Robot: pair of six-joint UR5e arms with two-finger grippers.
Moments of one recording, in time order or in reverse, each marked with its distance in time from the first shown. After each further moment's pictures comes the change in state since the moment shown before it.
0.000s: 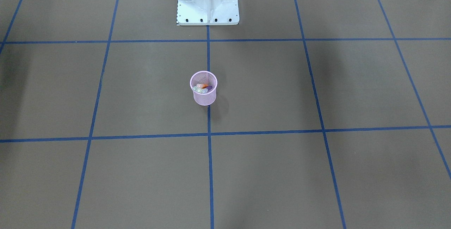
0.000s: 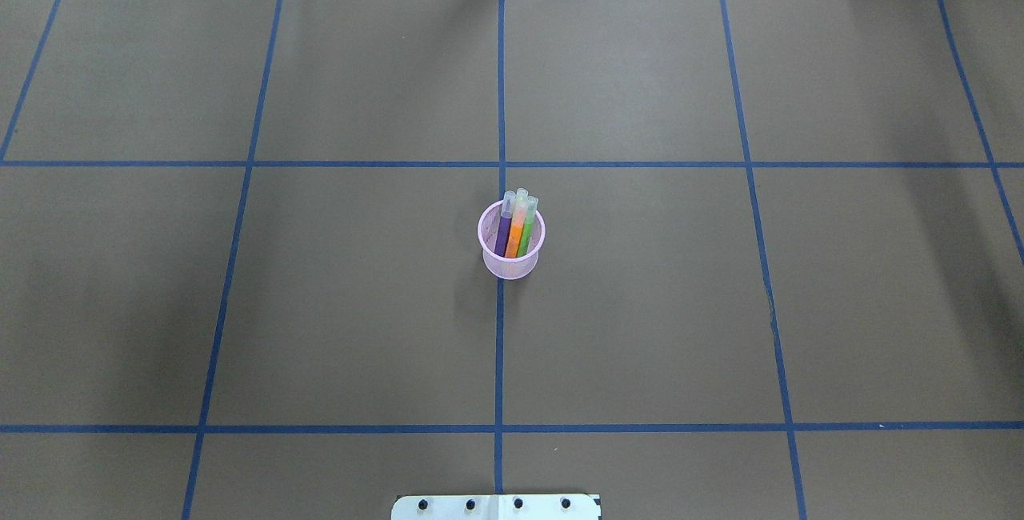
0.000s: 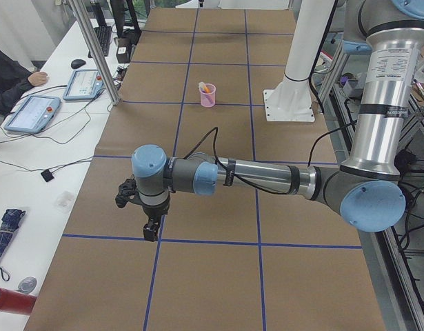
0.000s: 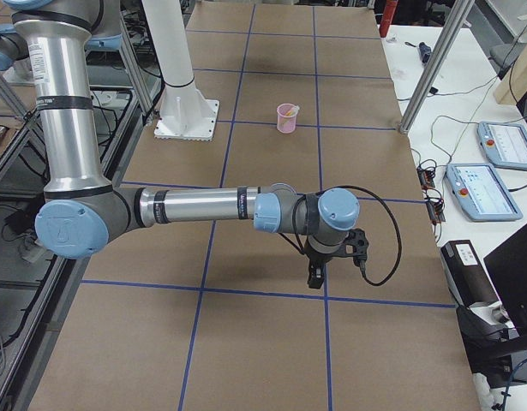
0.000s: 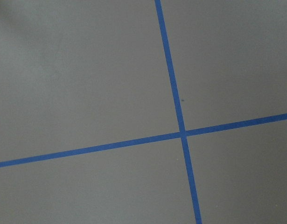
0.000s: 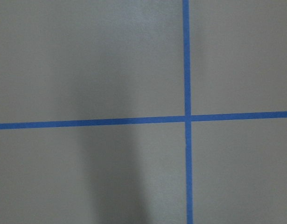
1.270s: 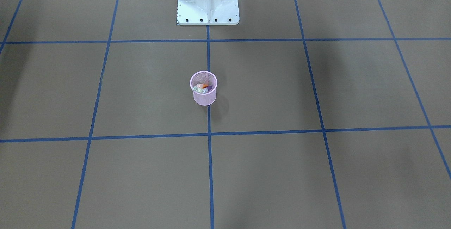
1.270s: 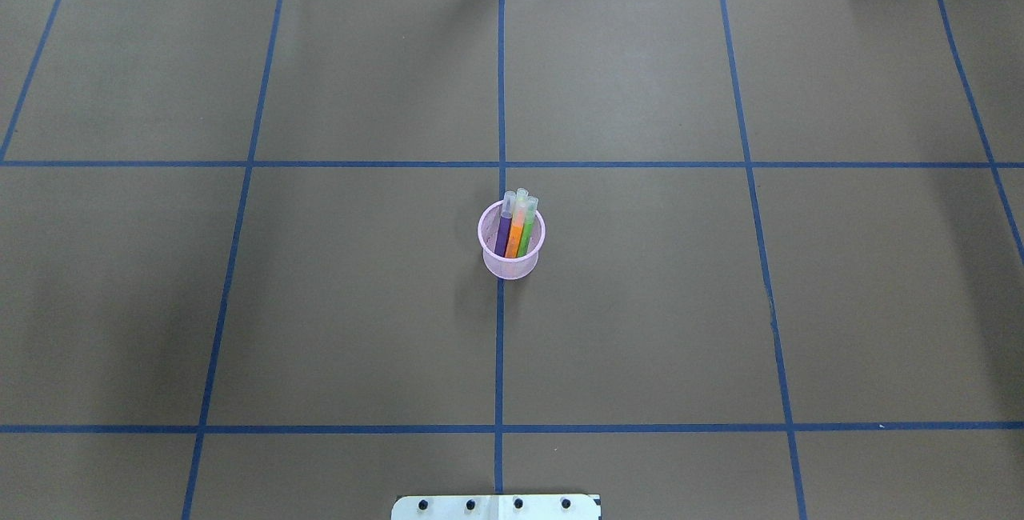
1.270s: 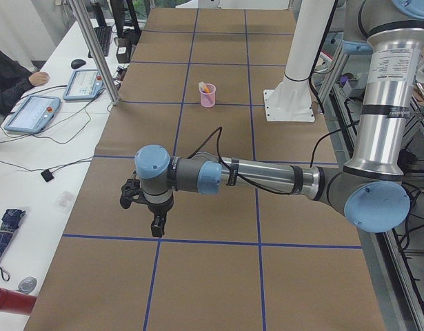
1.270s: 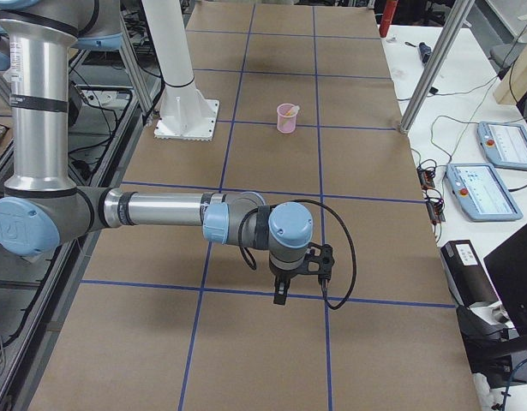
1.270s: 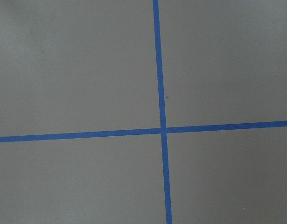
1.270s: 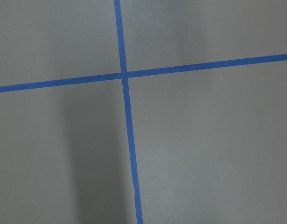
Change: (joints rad) left arm -0.002 0.013 -0.015 0.005 -0.052 -0.073; right arm 0.086 -0.172 0.151 0.001 0.000 0.021
